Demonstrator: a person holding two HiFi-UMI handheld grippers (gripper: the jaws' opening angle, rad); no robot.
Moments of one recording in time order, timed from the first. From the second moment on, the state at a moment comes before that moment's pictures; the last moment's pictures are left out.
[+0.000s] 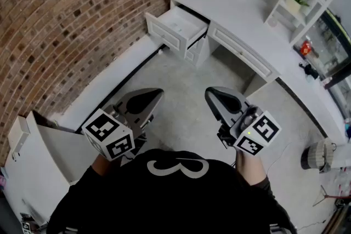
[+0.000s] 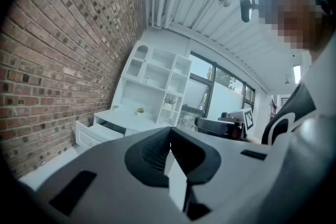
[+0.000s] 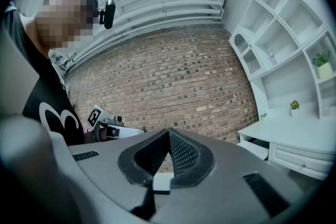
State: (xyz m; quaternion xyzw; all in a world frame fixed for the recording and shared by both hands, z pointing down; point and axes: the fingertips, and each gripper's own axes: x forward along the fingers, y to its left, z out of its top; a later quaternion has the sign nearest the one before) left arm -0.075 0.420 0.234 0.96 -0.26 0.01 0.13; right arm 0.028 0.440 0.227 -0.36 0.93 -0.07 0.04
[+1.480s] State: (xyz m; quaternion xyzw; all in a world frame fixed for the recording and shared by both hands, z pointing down) left arm -0.051 0.367 0.246 0.96 -0.24 0.02 0.13; right arm 0.063 0.390 0.238 -0.42 0.91 -0.03 -0.01
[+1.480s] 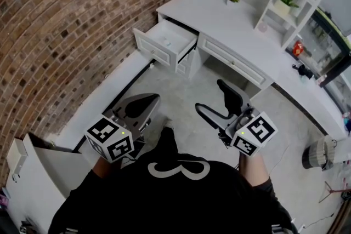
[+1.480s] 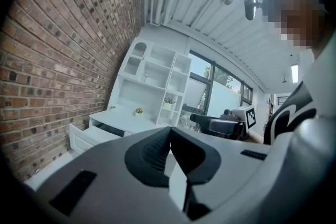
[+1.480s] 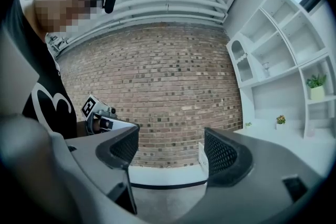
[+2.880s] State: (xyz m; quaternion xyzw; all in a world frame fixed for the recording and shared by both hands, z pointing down) left arm -0.054 -0.039 0.338 0.93 -0.29 0.06 0.23; right arm 0.062 -0.014 0.341 -0.39 0.90 -0.15 -0.09
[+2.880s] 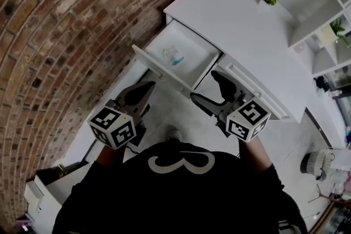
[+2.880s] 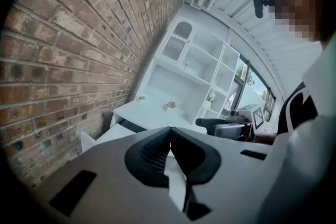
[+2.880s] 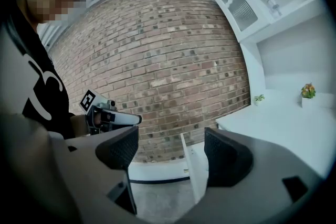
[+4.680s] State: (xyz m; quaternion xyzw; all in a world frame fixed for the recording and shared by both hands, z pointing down) left arm -0.091 -0.188 0.431 0.85 -0.40 0.12 0.31; right arm 0.059 -0.250 0.642 -0.37 0.82 -0.28 -0.33
